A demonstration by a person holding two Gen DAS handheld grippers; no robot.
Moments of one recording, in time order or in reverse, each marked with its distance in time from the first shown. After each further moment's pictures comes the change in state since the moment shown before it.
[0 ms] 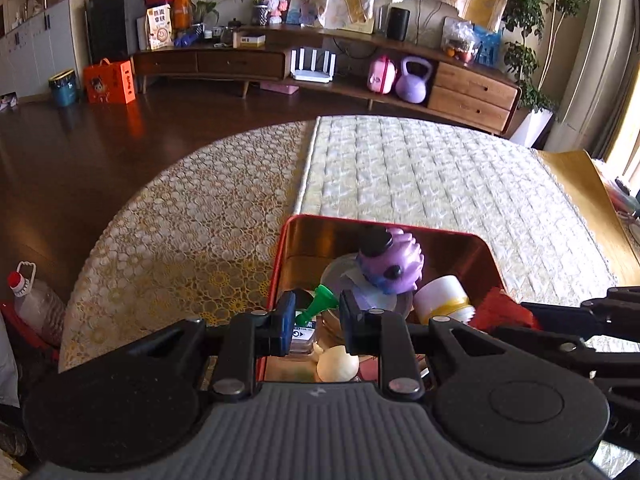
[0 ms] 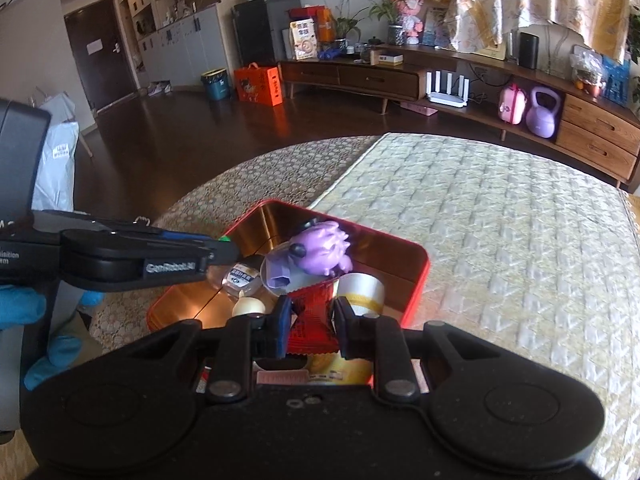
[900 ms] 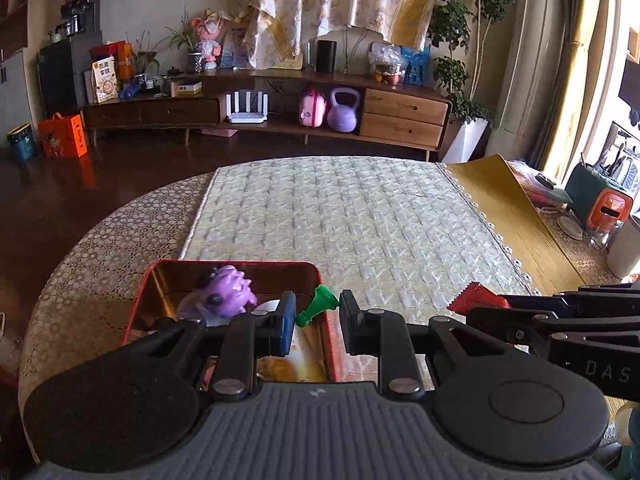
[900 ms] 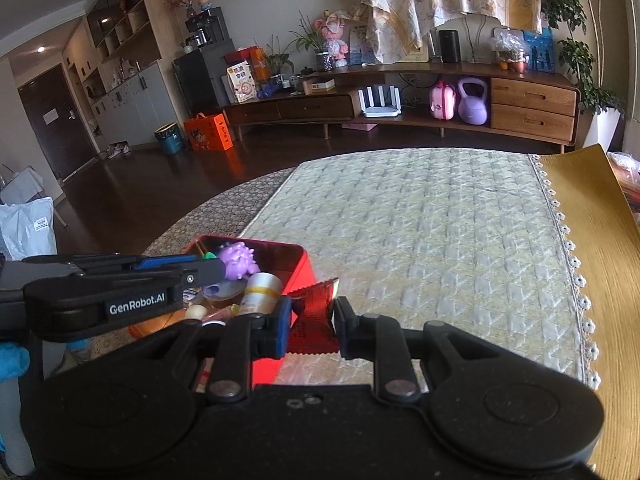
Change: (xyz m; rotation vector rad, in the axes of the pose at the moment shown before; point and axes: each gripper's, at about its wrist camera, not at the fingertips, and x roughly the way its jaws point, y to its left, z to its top) left arm -0.070 -0.111 -0.001 0.099 -0.118 -0.104; right arm -0.104 -0.075 -0.024 0.207 -0.102 -0.061
